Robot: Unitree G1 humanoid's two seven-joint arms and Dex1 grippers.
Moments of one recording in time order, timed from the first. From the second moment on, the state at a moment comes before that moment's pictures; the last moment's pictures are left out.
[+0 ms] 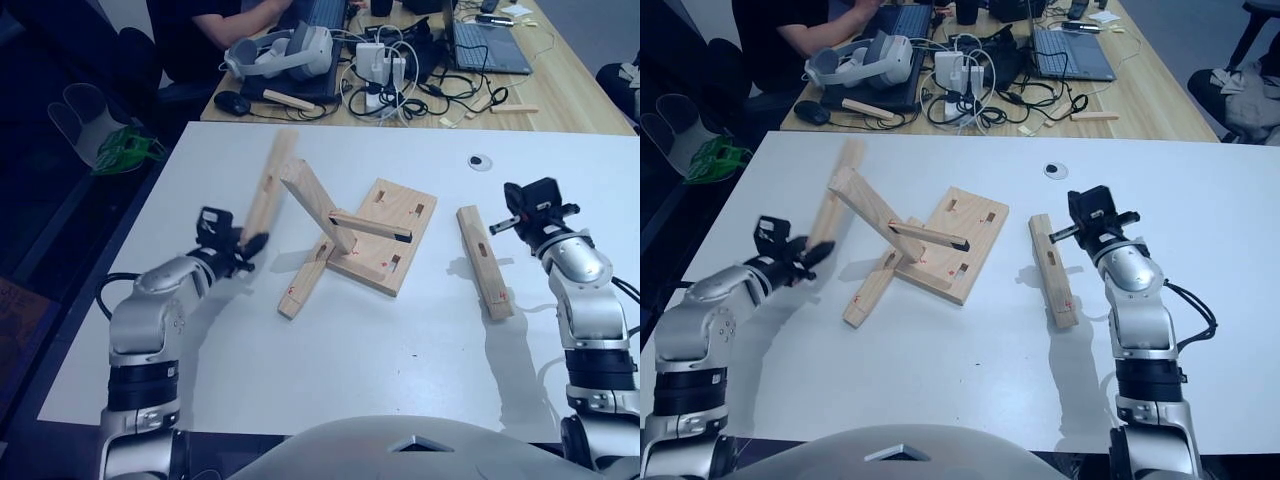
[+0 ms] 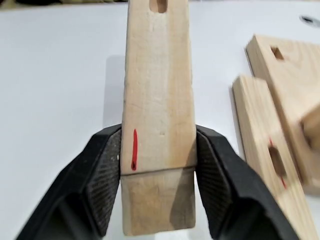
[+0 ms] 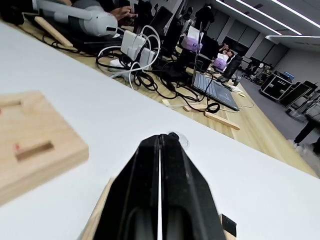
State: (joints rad) left arm -0.15 0.46 0.24 -0.14 -0.34 0.70 -0.39; right arm -0.20 -0.40 -0.14 -0.04 0.07 0.27 0.32
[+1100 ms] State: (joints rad) left arm -0.53 0.51 -0.11 -0.28 -0.25 0.27 -0.64; right arm -0.71 -0.23 -0.22 -0.34 1.10 0.73 0.26
